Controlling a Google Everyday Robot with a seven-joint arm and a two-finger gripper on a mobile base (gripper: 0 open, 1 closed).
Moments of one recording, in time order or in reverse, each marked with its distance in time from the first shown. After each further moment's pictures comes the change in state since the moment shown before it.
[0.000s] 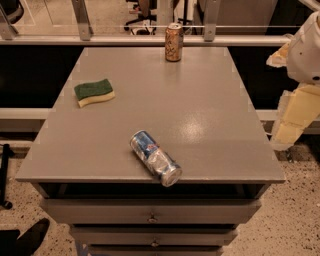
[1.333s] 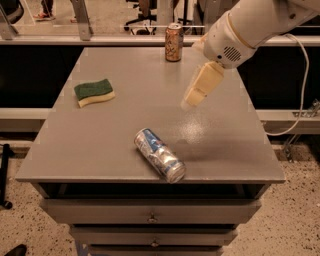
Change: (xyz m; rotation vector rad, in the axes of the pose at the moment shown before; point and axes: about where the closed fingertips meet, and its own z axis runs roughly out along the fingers) arm -0.149 -0.072 0.071 -0.059 -0.423 0.000
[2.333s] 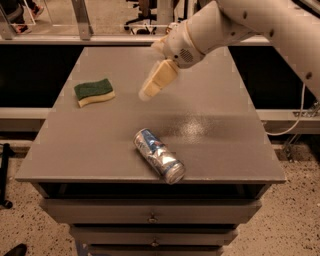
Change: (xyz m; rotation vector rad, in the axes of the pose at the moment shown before) arm -0.071 -0.027 0.080 -0.091 -0.247 -0.025
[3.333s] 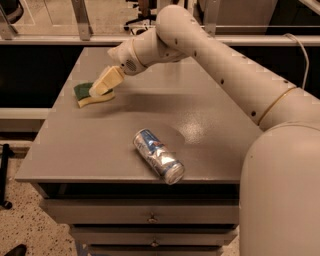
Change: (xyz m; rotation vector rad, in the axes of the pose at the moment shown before) arm -0.059 -0.046 0.152 -0.045 -0.204 0.023
